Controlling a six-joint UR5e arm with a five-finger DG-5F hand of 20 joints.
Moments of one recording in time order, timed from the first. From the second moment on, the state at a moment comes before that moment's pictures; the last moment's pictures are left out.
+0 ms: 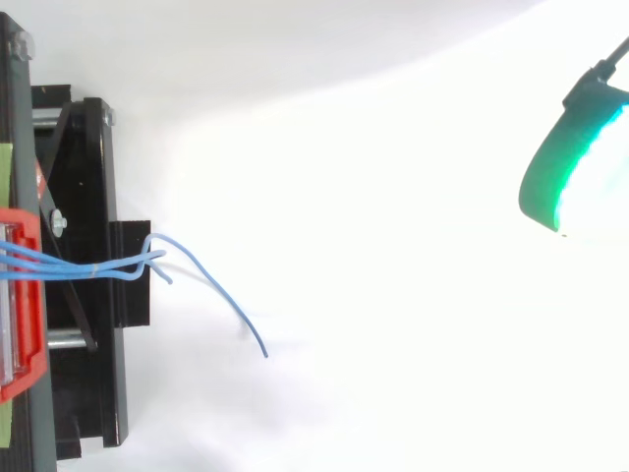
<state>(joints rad) 0.15 -1.70 -1.57 -3.02 -1.32 -0.14</state>
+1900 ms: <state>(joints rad) 0.18 -1.99 -1.57 -2.66 -1.27 -0.16</state>
